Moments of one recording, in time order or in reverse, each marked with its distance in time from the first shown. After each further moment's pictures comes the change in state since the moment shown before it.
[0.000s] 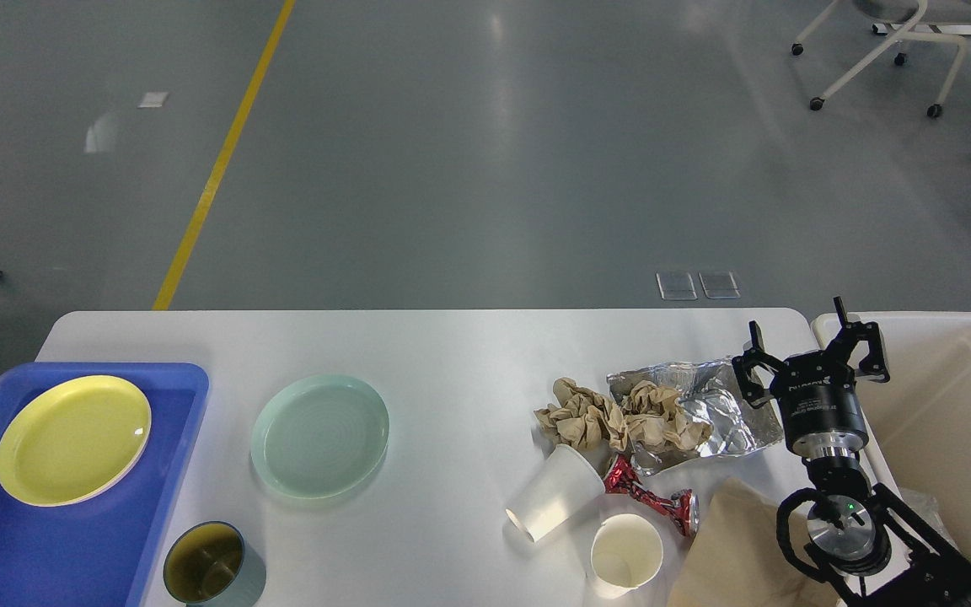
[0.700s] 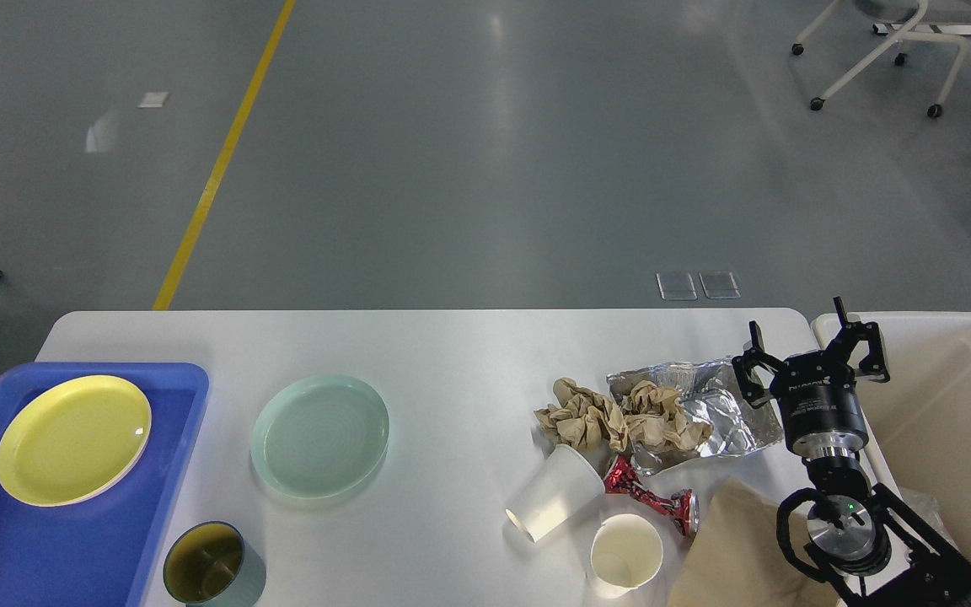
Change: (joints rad) left arm 0.011 0.010 0.008 -0.046 -0.066 0.107 -0.003; right arm 0.000 0.000 0.000 0.000 0.000 0.000 0.000
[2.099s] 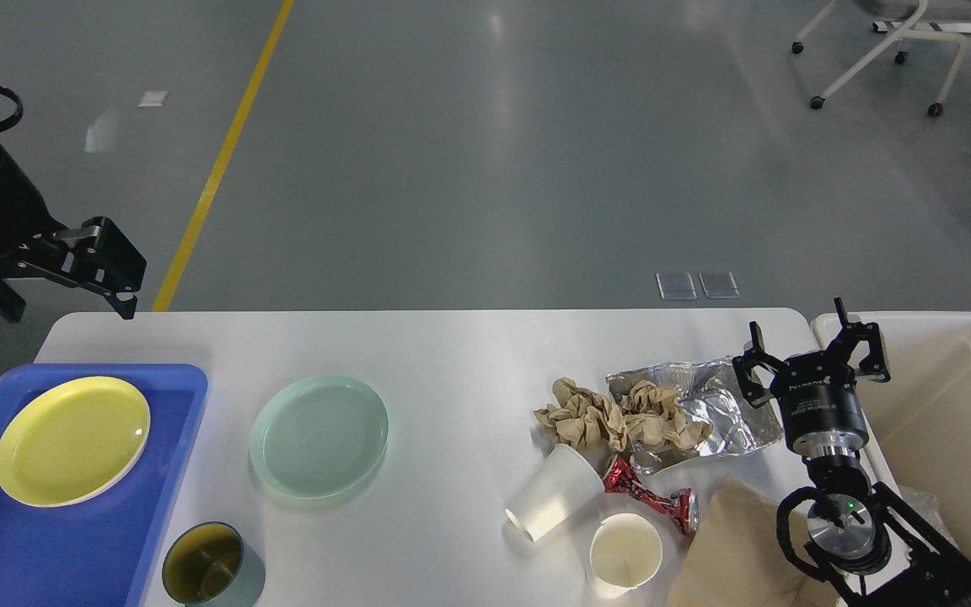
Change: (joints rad) left arm -1.494 -0.613 0.820 -0.683 -0.312 -0.264 0.041; right arm 0.000 0.000 0.000 0.000 0.000 0.000 0.000
